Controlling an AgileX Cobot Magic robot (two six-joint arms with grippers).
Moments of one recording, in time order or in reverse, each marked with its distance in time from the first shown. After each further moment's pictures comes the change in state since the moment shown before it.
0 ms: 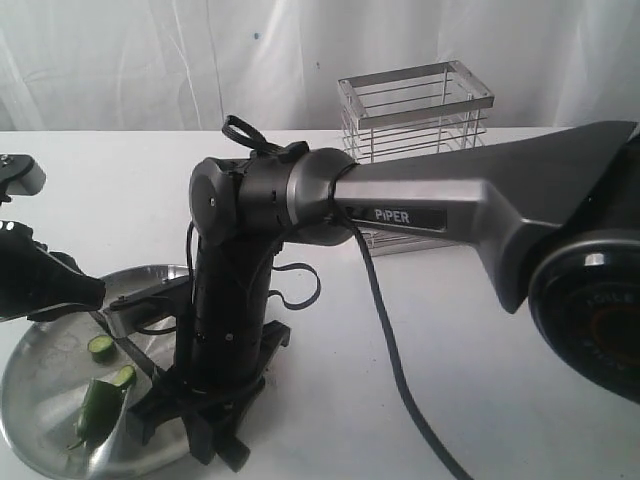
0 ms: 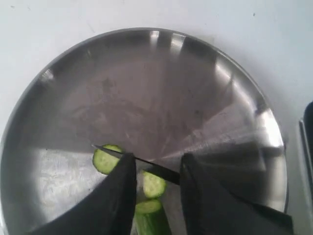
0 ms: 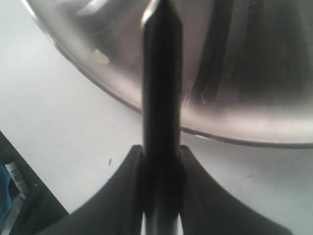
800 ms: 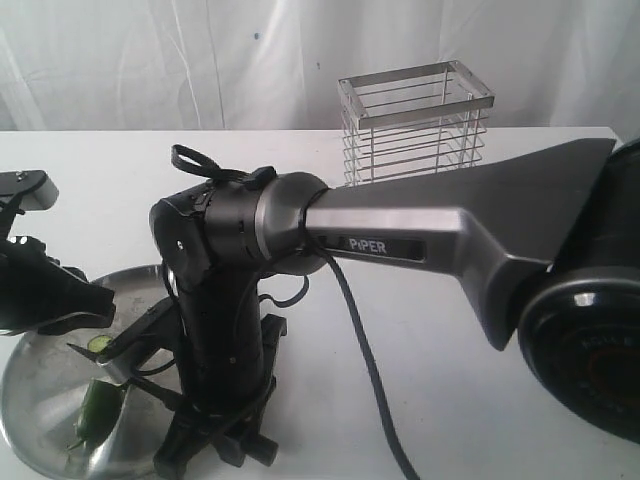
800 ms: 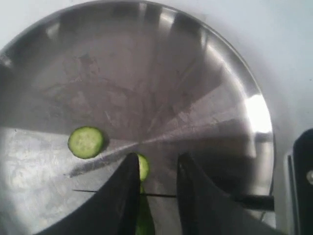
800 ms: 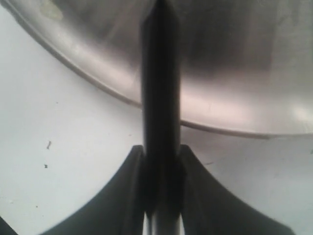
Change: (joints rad) left arm 0.000 0.051 0.000 -0.057 0.052 0.019; right arm 0.076 0.002 0.005 -0.237 0.000 -0.031
